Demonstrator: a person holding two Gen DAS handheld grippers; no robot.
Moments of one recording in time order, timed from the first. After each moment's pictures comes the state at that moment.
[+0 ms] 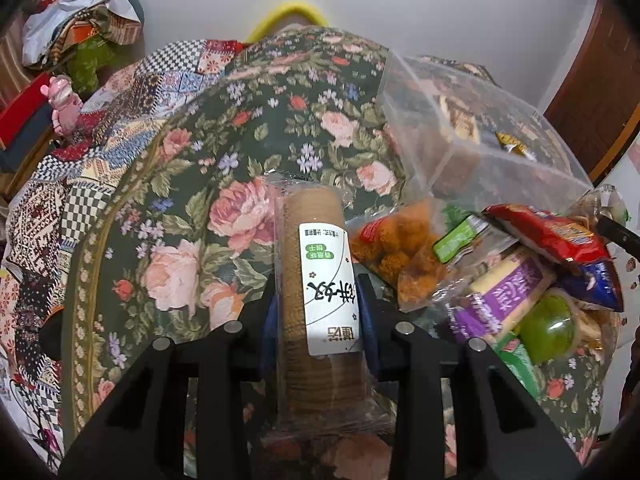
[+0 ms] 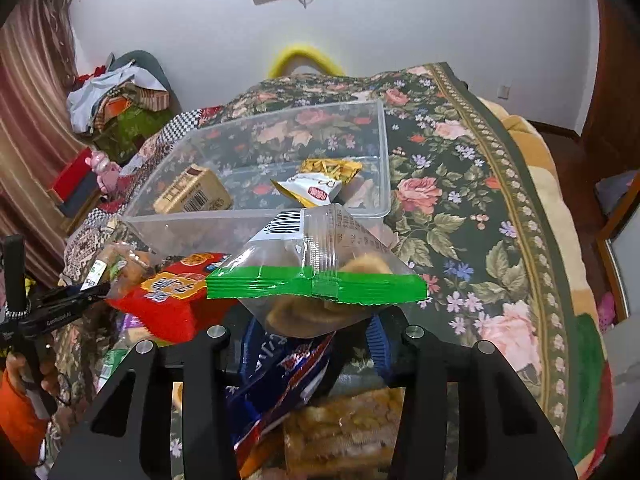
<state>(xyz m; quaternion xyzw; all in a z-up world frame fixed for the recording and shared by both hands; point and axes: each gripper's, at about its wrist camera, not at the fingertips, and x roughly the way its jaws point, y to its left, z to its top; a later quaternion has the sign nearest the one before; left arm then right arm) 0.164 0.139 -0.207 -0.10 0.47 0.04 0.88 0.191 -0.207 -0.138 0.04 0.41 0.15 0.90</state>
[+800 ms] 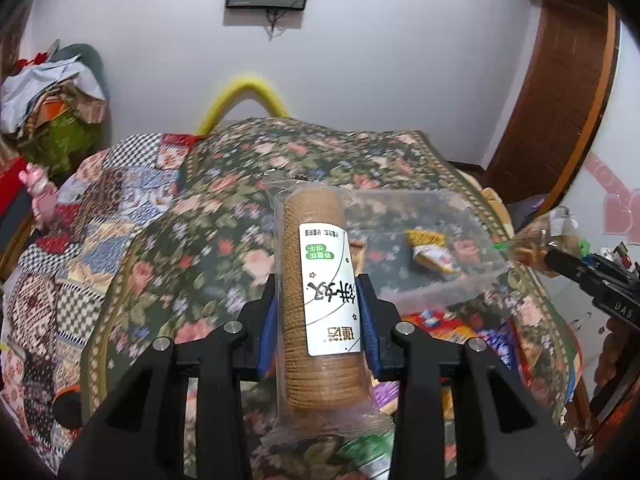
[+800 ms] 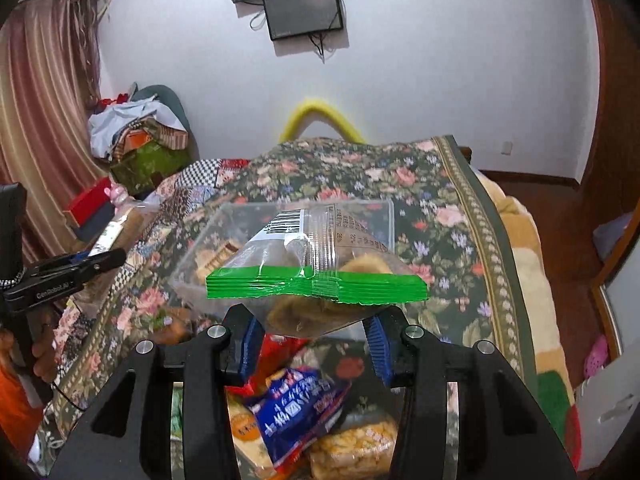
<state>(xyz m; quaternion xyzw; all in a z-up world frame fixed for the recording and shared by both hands) 0.197 0.086 -0.092 -0.07 0.36 -0.03 0.93 0.188 -0.197 -0.073 0.03 0.32 0.17 0.93</state>
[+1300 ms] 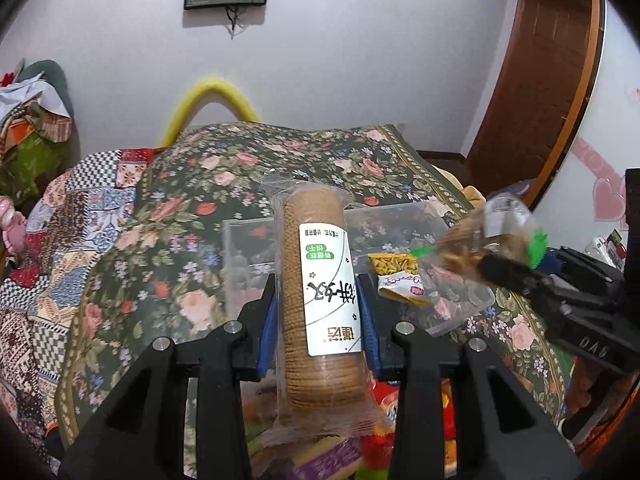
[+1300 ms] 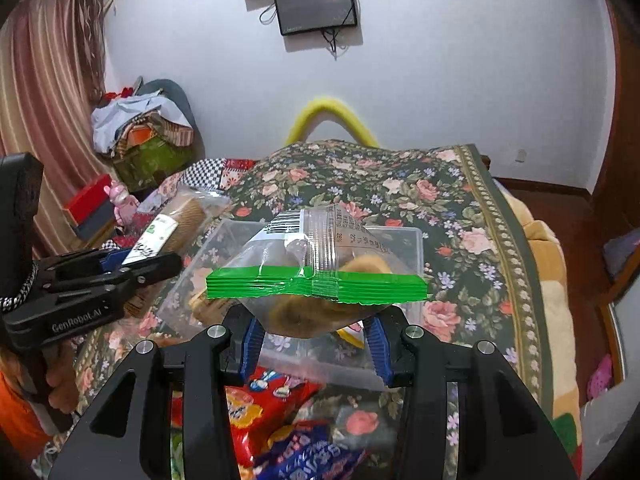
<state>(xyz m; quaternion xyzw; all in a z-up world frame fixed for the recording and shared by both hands) 0.266 0.034 -0.100 -0.05 0.37 -0.07 0.92 0.243 -0.173 -0.084 0.01 0.33 0.18 0.92</state>
